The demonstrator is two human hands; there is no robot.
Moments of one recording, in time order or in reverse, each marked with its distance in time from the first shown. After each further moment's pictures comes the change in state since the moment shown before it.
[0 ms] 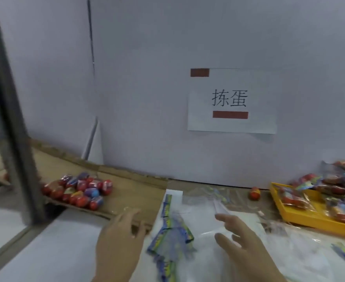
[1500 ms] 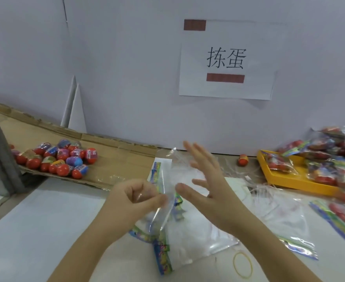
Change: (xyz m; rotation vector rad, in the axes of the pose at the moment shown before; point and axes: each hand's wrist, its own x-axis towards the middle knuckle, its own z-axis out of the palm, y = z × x) left_hand -0.002 0.040 -0.027 -0.820 -0.556 -0.067; right_hand 0.014 -0.059 0.021 0.008 -0.213 -0.211
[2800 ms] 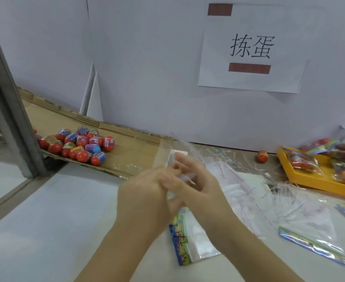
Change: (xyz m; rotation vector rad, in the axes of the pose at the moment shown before) left_hand -0.012 0.001 0.016 0.901 0.494 0.692; right_hand 0.005 -0.027 0.061 0.583 0.054 0.284
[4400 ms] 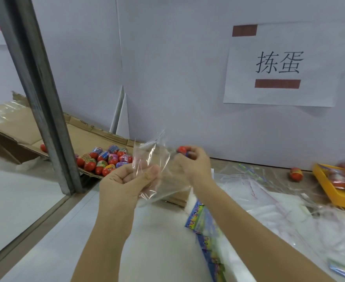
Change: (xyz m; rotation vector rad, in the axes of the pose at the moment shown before) left_hand 0.030 -0.064 -0.050 -1.157 0.138 -1.025; right_hand 0.145 0.024 0.043 -0.083 0.275 -0.052
